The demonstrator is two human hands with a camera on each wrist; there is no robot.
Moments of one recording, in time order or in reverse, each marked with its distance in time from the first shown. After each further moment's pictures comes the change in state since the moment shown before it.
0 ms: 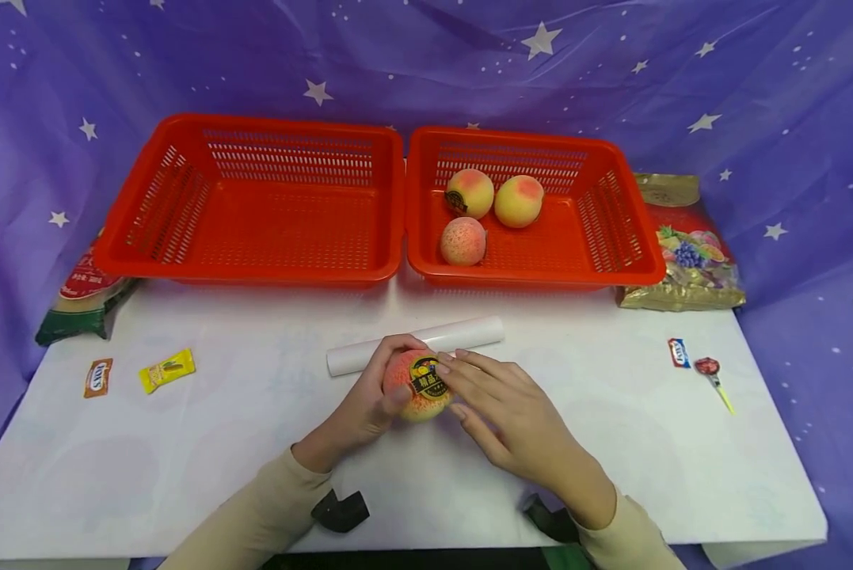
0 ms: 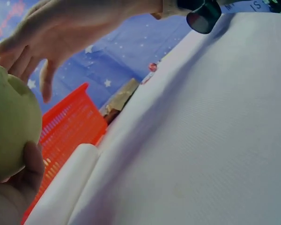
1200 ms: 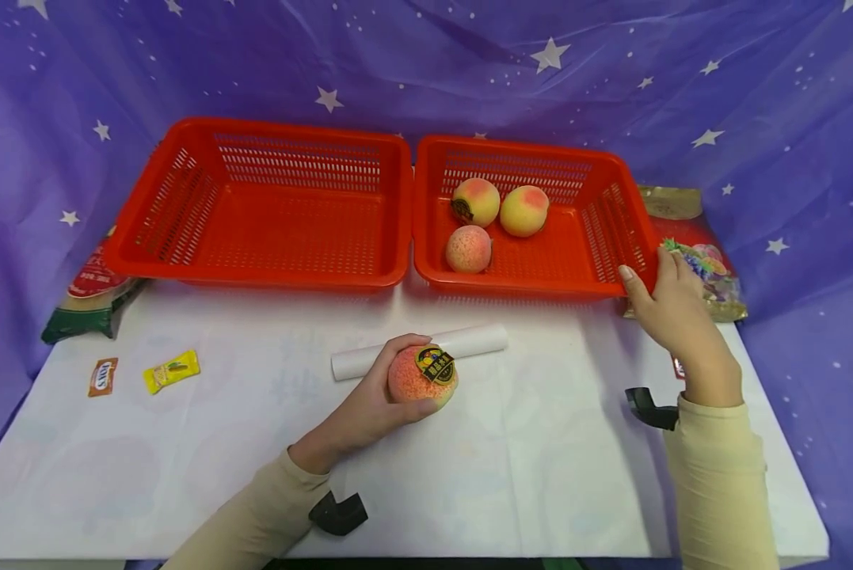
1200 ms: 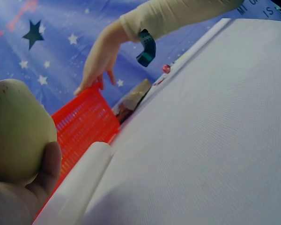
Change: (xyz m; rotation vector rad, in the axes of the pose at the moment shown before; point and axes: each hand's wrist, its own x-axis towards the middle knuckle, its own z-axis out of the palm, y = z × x) left_hand -0.001 0.033 0.004 0.037 0.074 -0.260; right_hand -0.018 0.175 -0.104 -0.181 -0.227 0.966
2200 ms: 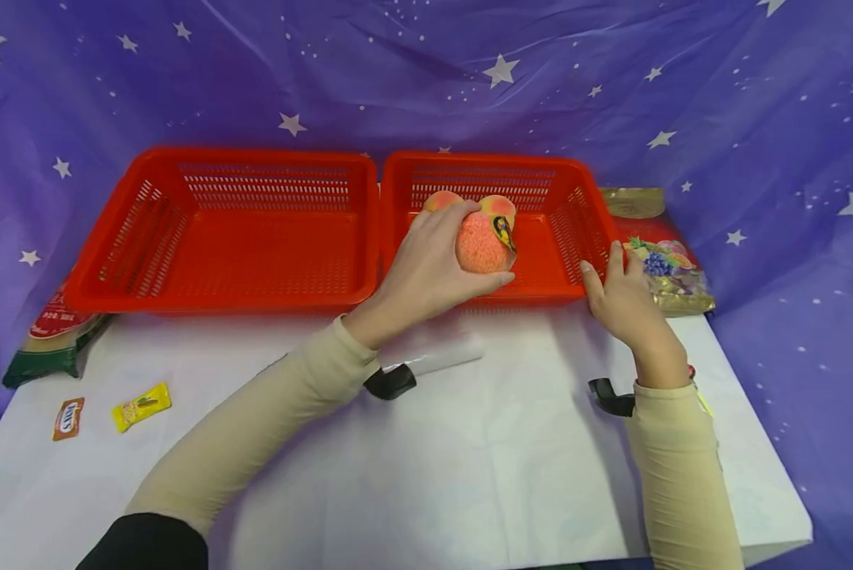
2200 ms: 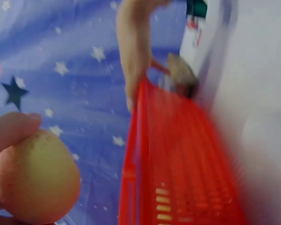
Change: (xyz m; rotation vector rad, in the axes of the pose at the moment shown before) left_hand 0.142 0.102 0.034 1.010 0.304 0.364; right_hand 0.010 -0.001 0.008 0.006 -0.024 0.032
